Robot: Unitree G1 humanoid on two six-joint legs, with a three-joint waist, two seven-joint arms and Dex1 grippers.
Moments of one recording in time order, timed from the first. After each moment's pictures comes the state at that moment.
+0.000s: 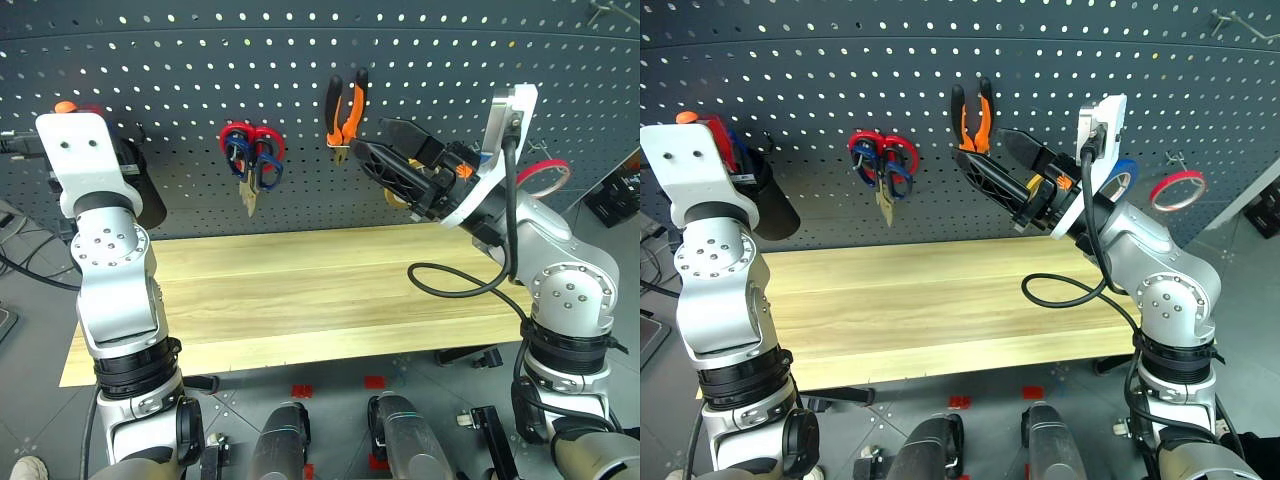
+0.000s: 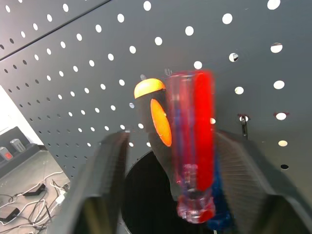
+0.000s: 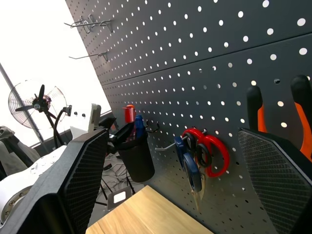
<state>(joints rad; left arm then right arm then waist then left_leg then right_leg) -0.57 0.39 0.34 -0.35 0.17 0.74 0.14 -0.70 -0.33 -0.11 -0.43 1.00 0.78 0.35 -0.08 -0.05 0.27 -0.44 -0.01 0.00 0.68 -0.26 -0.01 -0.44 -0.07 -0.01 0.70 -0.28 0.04</state>
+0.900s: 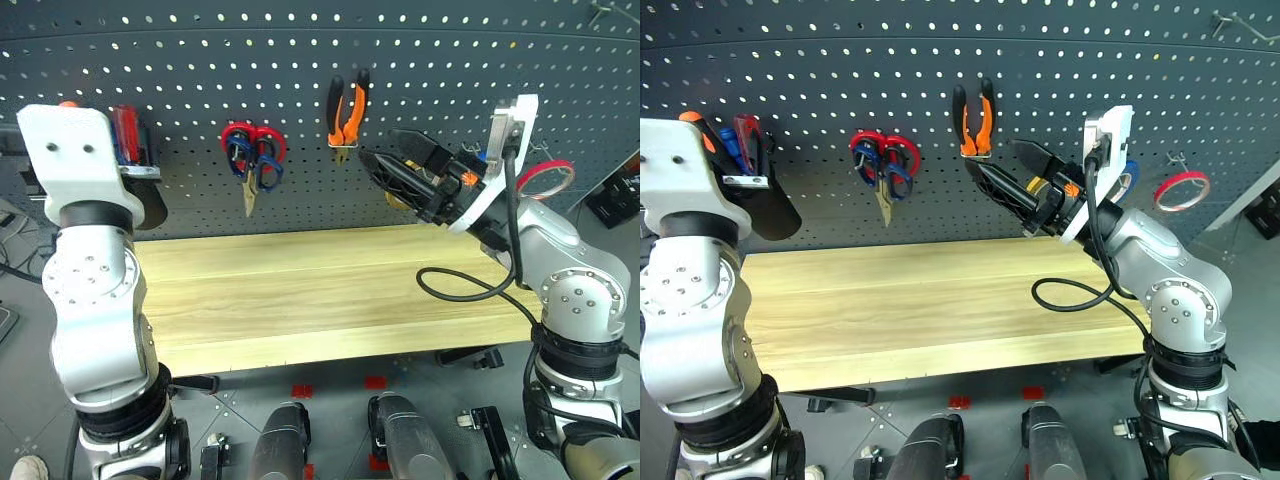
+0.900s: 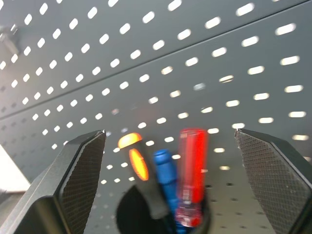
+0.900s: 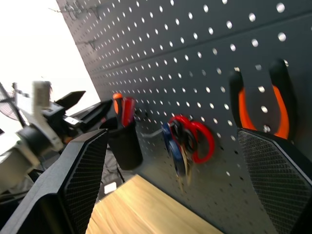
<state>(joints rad) -0.42 0.42 0.27 -0.79 0.14 0.89 -0.01 -0.63 -0.39 -0.12 -0.46 0.98 0.78 0.33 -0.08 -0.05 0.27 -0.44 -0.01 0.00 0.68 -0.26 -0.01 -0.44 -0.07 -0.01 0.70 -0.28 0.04</state>
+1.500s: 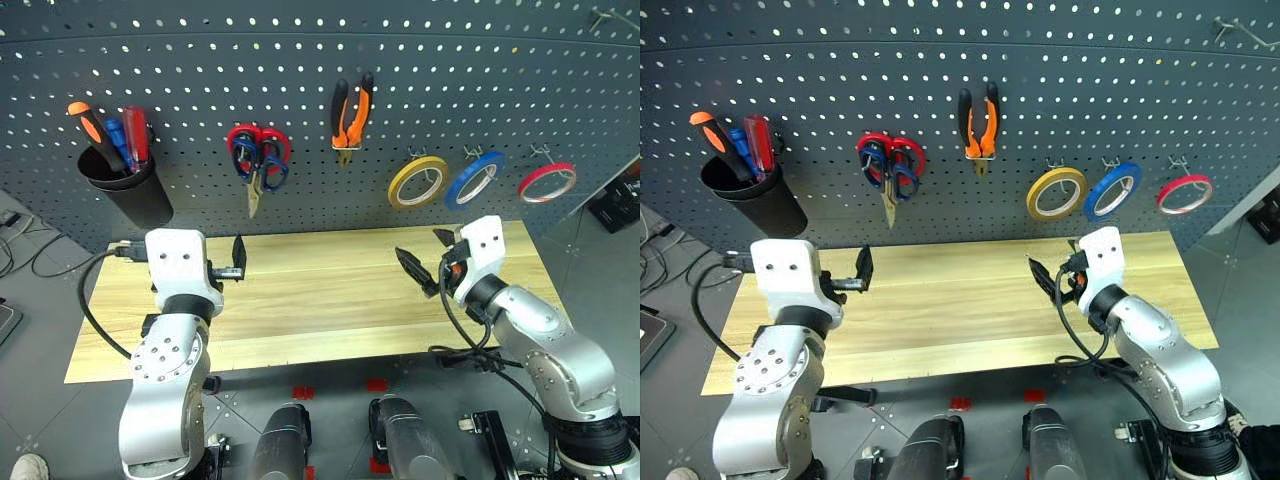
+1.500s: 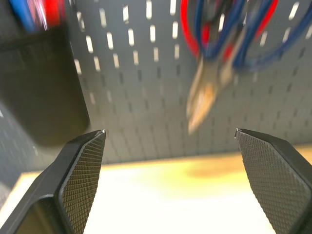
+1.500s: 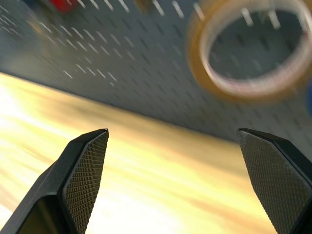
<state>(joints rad) -0.04 0.14 0.17 -0.74 0.04 0.78 -0.04 -0.20 -0.44 0.04 -0.47 0.42 0.65 0.18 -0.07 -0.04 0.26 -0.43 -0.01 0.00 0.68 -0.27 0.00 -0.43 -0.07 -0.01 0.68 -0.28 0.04</state>
